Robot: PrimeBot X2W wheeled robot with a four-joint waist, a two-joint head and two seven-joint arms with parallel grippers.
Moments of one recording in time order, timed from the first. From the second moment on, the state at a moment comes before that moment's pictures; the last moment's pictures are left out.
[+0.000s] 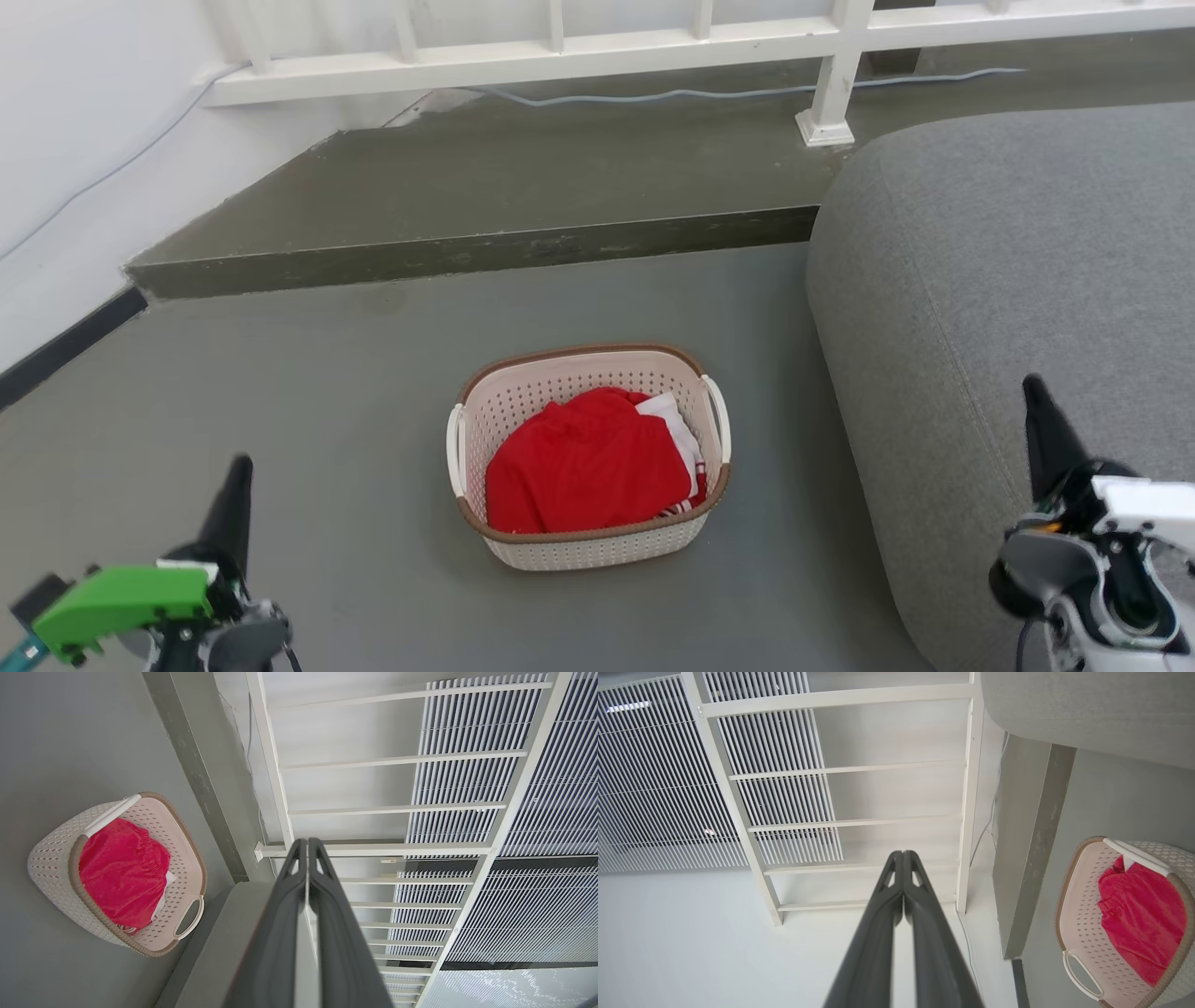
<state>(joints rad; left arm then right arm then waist) -0.06 0.04 0.09 0.28 -1.60 -0.12 0.11 -0.05 -0.07 -0.08 0.28 1.66 0.12 0.06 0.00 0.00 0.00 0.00</state>
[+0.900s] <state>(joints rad) -0.02 0.02 0.02 0.28 -1.46 -0.12 0.04 0.00 -0.05 -0.02 0.30 1.51 0.11 0.01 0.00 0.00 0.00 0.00</state>
